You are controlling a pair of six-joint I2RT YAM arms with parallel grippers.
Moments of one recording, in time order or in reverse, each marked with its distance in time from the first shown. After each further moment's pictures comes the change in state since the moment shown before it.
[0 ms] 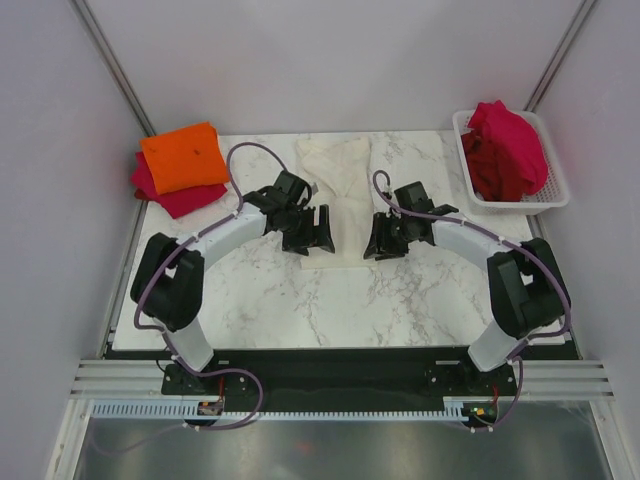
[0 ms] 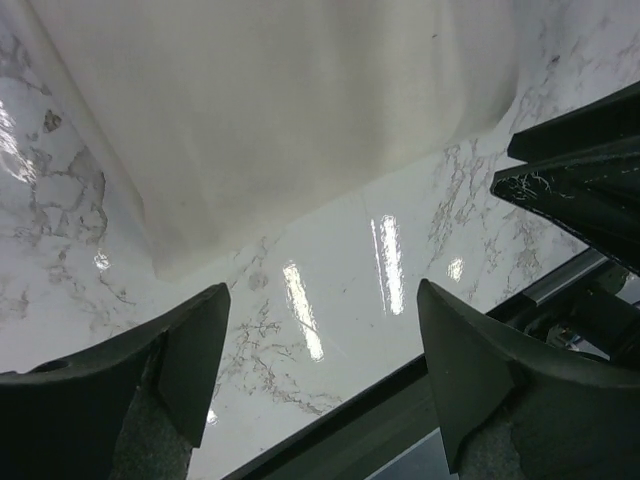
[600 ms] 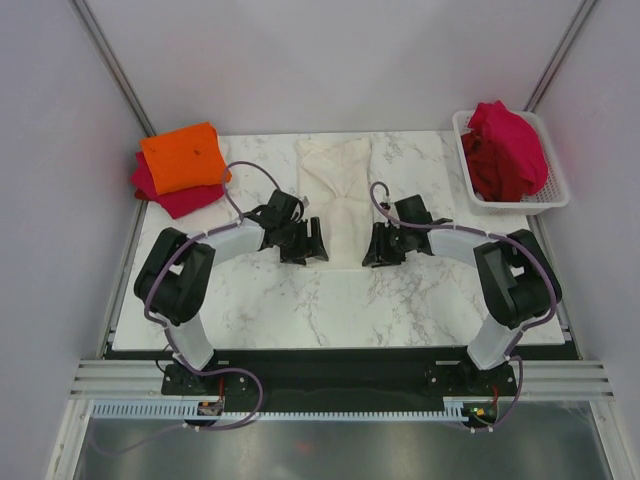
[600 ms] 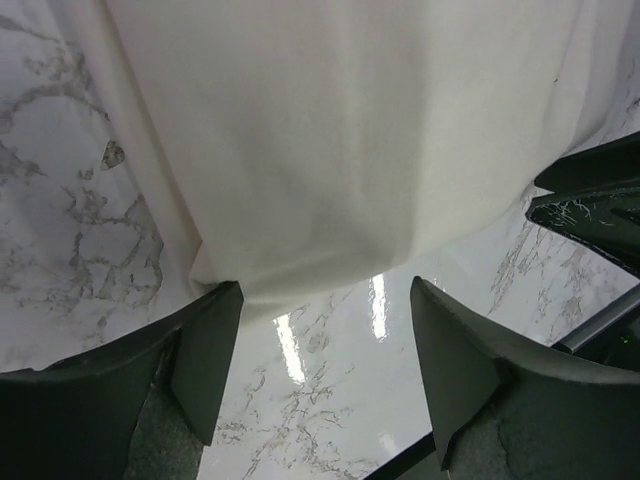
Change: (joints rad) left arm 0.043 0.063 -0.227 0.294 0.005 -0.040; right arm -0.019 0.105 -0.119 0.220 -0.047 -0.014
